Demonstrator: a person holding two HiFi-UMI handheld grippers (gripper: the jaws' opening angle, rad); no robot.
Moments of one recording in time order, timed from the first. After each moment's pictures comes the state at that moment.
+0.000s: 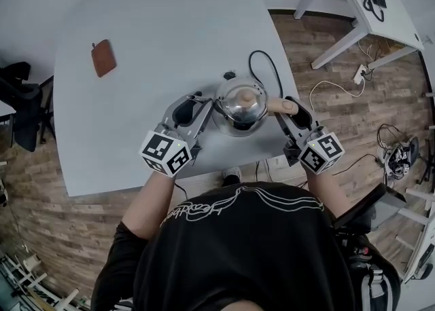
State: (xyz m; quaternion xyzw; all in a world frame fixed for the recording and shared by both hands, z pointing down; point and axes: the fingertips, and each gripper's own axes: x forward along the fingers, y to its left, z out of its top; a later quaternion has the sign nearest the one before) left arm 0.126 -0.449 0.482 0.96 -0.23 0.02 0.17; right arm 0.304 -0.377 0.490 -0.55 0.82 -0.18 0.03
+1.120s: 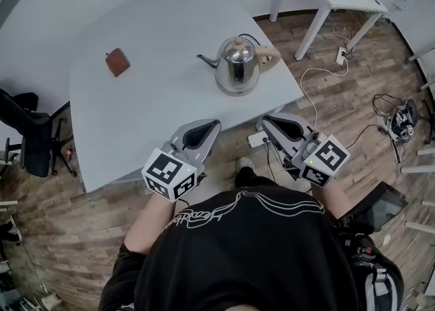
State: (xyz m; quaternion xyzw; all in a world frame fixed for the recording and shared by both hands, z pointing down) left arm 0.046 -0.244 0.393 0.99 -0.09 0.09 0.10; right arm 0.126 -0.196 0.362 -0.50 0.86 -0.11 0.00
